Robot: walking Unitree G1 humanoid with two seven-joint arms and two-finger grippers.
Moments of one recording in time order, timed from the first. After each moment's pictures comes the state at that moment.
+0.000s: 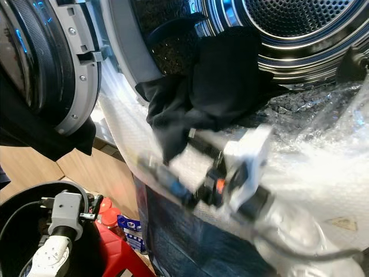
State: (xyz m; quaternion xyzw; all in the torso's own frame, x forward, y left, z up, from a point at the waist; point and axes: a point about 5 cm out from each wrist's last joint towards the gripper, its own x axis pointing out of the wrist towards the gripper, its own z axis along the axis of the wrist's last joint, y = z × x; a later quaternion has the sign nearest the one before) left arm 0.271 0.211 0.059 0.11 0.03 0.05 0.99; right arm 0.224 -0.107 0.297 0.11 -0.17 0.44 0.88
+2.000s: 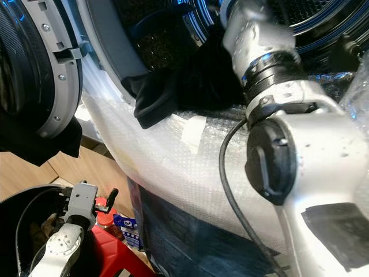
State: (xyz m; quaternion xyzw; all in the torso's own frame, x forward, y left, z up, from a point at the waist) left arm 0.291 0.197 0.062 0.13 0.03 0.00 0.99; right arm 0.410 -0.114 0.434 0.07 -0.10 0.01 0.99
